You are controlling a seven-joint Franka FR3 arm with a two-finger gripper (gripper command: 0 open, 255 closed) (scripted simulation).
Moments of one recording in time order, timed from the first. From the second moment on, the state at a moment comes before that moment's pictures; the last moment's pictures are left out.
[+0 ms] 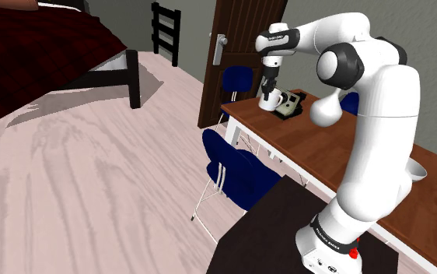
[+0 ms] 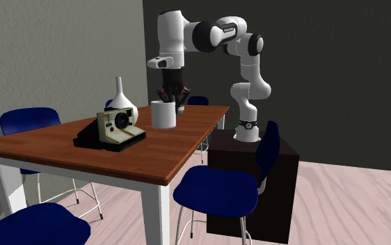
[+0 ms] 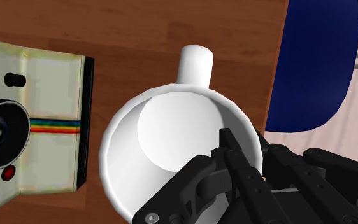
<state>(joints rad) -0.24 0.47 -0.37 -1.43 0.03 1.73 -0.67</state>
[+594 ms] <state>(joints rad) -0.25 0.45 -0.38 -1.33 0.02 1.62 -0.68</state>
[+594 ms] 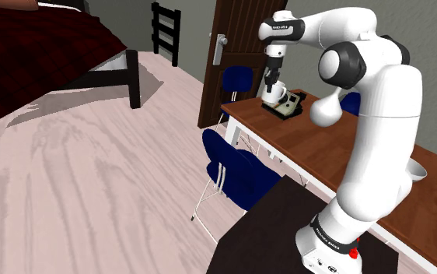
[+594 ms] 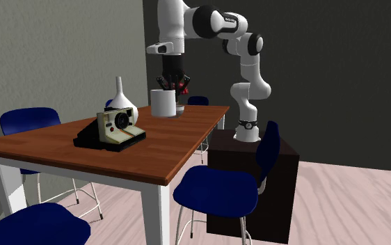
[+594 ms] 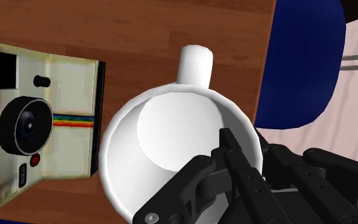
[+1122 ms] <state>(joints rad) -0.26 0.45 -0.38 -1.23 0.02 1.52 -0.70</state>
